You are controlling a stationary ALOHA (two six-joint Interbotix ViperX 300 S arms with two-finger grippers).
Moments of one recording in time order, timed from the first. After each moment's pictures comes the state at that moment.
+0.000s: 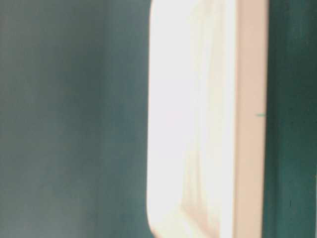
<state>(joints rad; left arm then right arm) 0.04 -0.43 0.94 0.02 0.28 -1.43 -0.03 -0.47 0.99 0.23 0.28 1.33</state>
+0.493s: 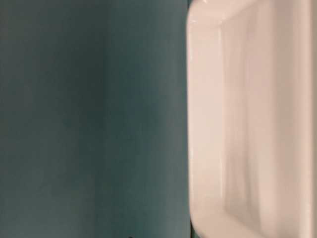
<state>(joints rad) 0.04 -0.28 0.97 0.02 0.24 -1.44 -0.02 -0.31 1.01 0.23 0.19 1.33</state>
